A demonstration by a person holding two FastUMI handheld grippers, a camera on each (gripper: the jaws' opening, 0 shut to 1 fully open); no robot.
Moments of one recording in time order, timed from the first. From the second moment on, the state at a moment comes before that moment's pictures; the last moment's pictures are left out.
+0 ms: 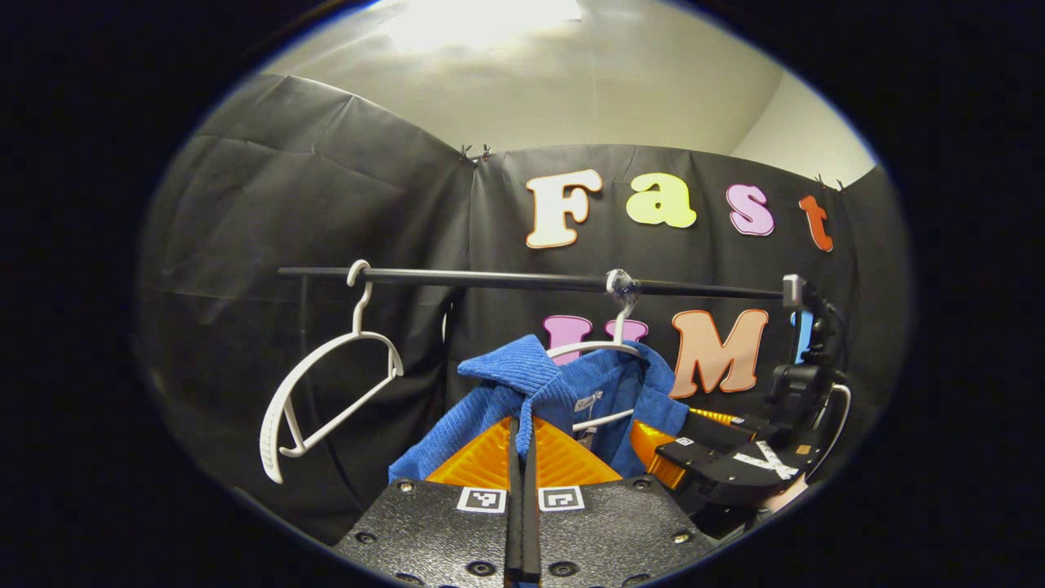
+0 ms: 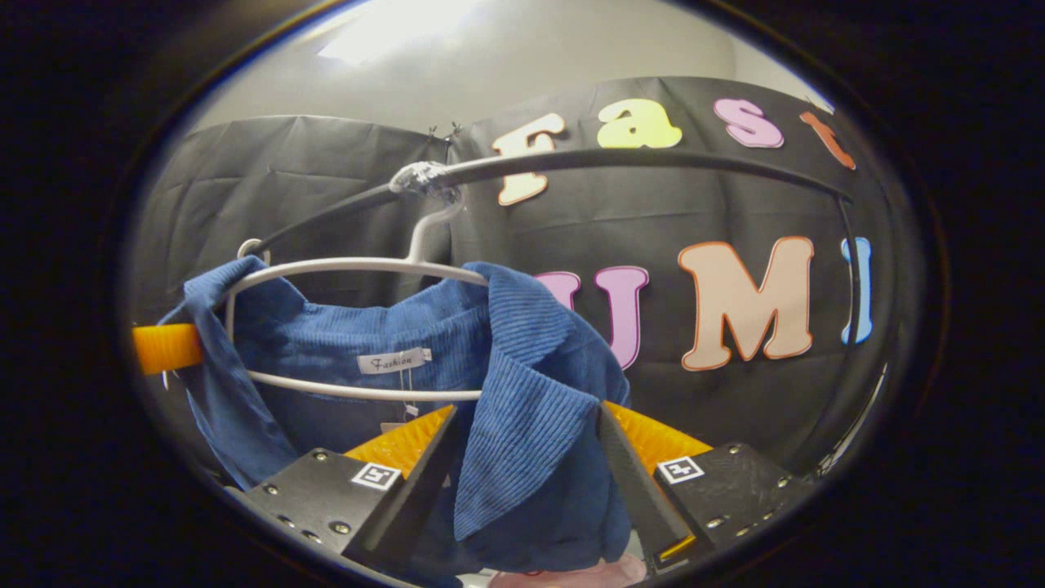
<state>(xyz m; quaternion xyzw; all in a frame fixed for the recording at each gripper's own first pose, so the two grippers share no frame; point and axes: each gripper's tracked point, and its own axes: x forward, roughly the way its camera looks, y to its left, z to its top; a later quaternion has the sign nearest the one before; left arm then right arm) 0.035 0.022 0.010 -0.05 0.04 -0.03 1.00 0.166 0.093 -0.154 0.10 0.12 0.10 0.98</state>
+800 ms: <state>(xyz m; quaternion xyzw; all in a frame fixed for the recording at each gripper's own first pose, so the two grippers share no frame) 0.039 0.070 0.020 -0.03 0.02 0.04 1.00 0.212 0.018 -0.153 0.10 0.14 0.03 0.99</state>
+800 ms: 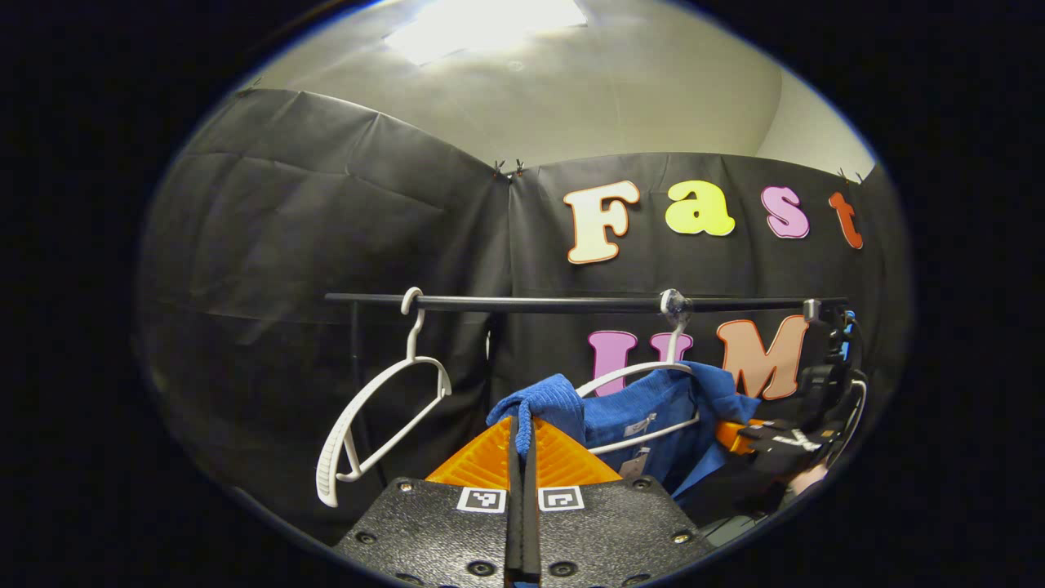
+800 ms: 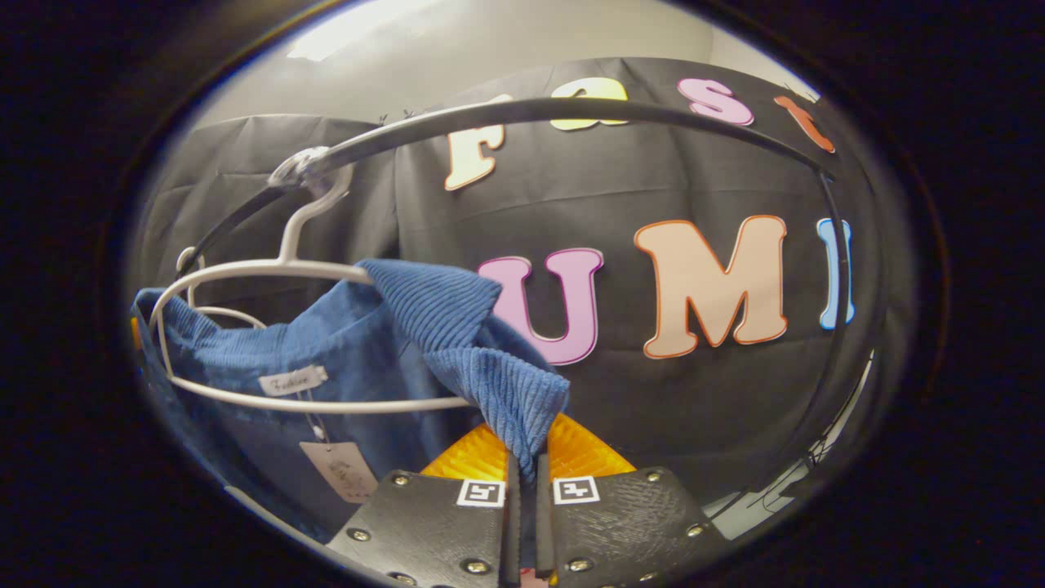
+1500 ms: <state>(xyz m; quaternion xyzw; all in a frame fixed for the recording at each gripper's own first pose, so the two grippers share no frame) 0.043 0.128 0.024 0.01 0.01 0.11 0.99 0.293 -0.014 -0.075 0.05 0.03 0.00 1.00</state>
